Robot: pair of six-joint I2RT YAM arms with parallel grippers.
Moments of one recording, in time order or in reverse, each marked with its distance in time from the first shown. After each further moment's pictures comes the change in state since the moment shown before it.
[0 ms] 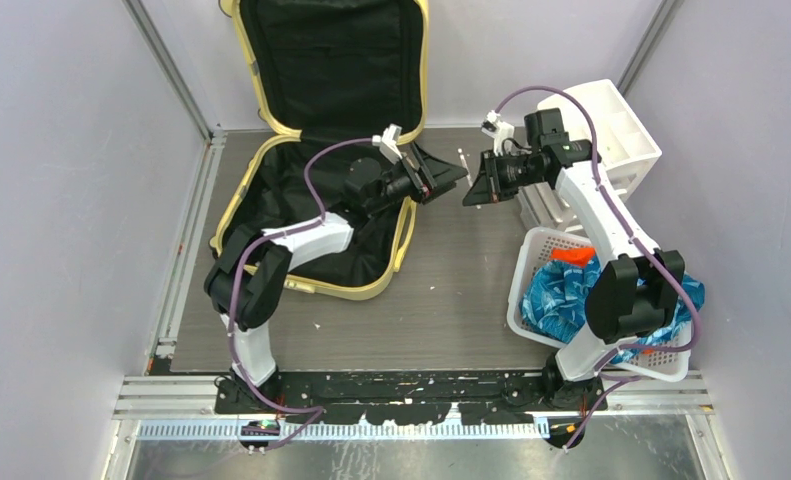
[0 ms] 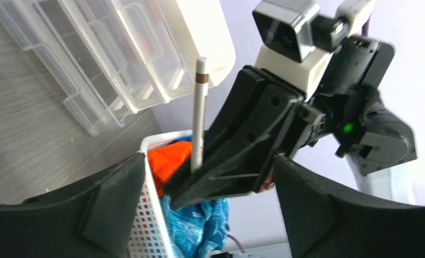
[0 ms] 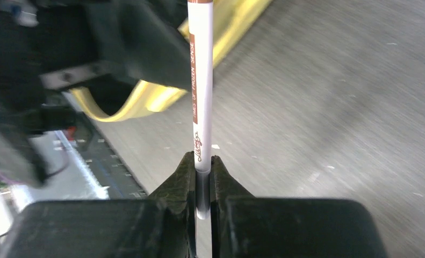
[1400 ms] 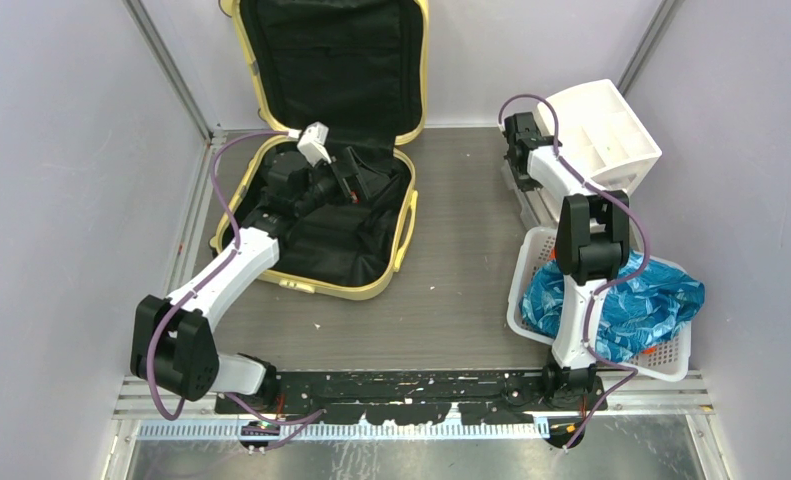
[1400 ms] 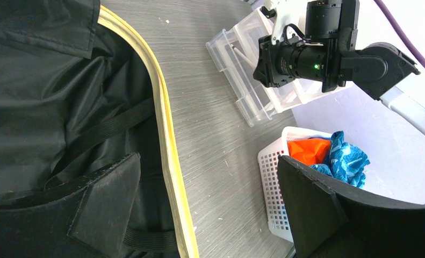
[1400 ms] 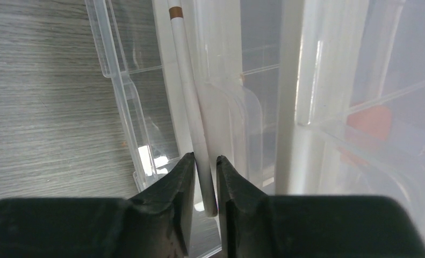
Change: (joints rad) left arm 0.262 -0.510 -0.187 -0.669 -0.086 0.582; right arm -0.040 0.444 0.171 0.174 1.220 -0.189
